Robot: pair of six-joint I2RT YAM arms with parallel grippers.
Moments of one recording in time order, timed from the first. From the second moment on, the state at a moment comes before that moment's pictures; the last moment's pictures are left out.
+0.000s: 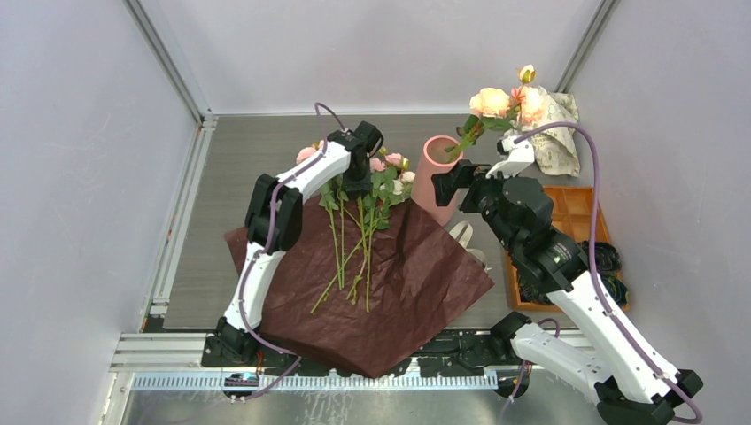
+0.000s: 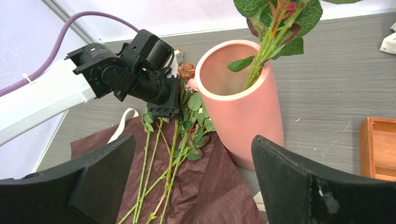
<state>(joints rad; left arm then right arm) -0.56 2.37 2.08 -0.95 -0.12 -0.58 0.59 0.81 1.05 -0.40 0.28 0.40</state>
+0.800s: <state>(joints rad) -0.57 1.83 2.10 -0.96 -0.19 -0.52 0.59 0.78 1.01 -0.41 0.27 0.44</state>
